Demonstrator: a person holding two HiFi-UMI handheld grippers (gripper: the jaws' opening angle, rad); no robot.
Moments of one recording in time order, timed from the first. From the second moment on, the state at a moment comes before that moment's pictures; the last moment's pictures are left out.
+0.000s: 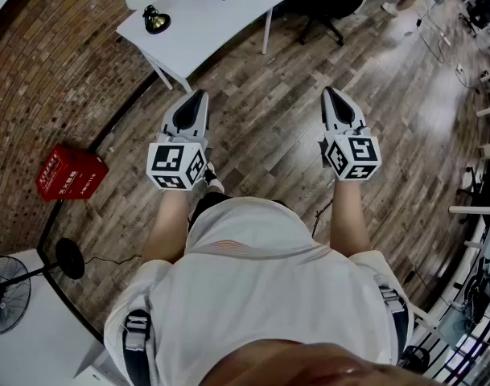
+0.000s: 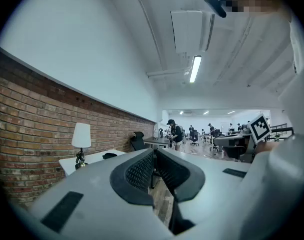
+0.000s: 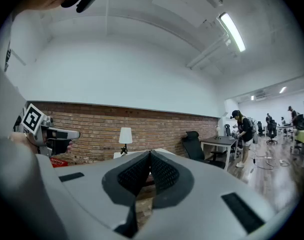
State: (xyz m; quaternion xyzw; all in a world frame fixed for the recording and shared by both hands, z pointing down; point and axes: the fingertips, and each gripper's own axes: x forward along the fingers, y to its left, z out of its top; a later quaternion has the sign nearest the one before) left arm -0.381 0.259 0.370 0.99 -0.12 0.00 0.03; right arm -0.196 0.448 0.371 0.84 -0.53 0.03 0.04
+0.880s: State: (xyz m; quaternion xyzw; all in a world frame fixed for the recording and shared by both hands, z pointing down) left arm -0.372 0.269 0.375 0.99 -0.12 0.00 0.03; right arm -0.185 0.461 0.373 0.85 -0.52 0.03 0.02
